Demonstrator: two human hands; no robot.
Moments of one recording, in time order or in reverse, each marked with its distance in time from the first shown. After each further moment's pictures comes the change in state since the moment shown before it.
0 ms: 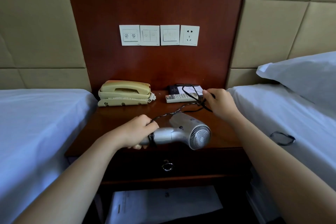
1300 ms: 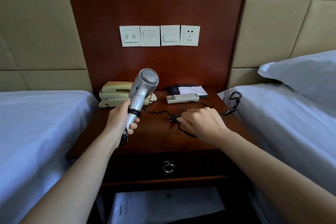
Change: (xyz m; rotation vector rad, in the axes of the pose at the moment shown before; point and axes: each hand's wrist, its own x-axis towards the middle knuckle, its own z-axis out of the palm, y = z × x) left_hand 0.026 -0.024 -0.014 -0.971 0.543 -0.189; right_hand -0.043 -0.037 0.023 -0.464 -0.040 -0.556
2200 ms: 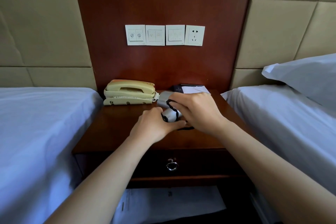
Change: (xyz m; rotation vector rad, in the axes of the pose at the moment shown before) left_hand -0.041 -0.003 0.043 1.150 -0.143 0.323; right_hand 0.030 -0.029 -0.033 0.275 0.222 -0.092
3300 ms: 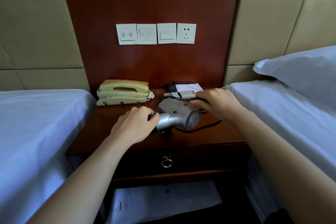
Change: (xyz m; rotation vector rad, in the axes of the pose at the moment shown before) left_hand -0.017 -0.008 -0.022 0.178 0.074 0.138; right_hand -0.027 0.073 -0.021 -0.227 -0.344 0.267
